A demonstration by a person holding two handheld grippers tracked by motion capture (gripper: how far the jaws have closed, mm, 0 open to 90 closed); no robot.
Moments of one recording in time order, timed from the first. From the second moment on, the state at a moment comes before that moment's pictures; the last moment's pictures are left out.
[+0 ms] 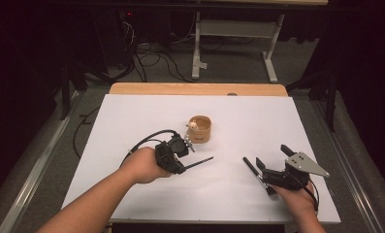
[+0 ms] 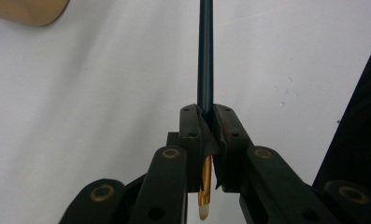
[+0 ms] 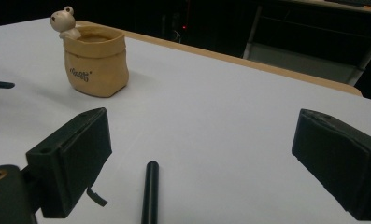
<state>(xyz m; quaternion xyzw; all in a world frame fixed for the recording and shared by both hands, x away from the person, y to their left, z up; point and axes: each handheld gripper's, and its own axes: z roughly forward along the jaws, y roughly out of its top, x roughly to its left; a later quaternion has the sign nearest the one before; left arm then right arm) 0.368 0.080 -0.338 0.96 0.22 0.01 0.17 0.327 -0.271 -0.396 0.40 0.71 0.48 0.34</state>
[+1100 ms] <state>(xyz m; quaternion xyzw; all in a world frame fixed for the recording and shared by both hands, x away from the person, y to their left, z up) 0.369 0.077 -0.335 0.96 0.21 0.02 0.16 0.362 -0.246 -0.374 0.37 0.72 0.44 0.39</state>
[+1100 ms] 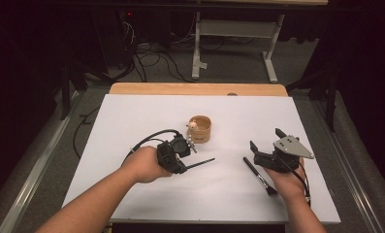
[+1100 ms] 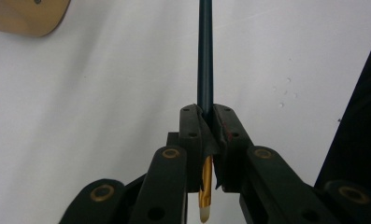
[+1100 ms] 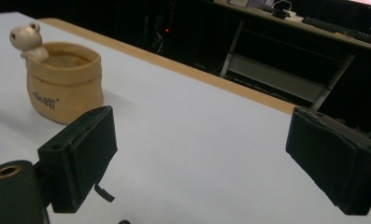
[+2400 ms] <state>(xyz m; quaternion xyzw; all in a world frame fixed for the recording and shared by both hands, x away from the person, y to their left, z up) 0.368 0.072 -0.322 0.96 0.21 0.03 0.16 0.333 -0.204 -0.389 0.22 0.78 0.31 0.50</state>
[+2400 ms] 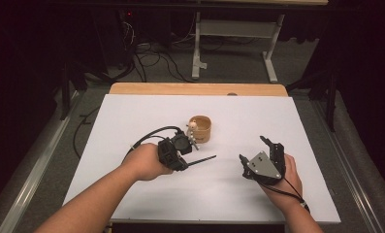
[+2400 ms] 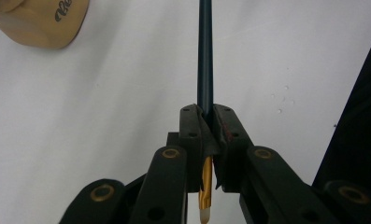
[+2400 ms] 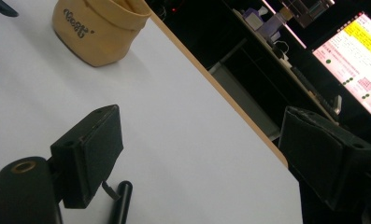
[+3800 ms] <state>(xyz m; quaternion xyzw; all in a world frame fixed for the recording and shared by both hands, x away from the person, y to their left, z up) 0.367 0.060 -0.326 0.97 0.19 0.04 0.16 0.319 -0.169 -0.410 0.05 0.82 0.19 0.54</state>
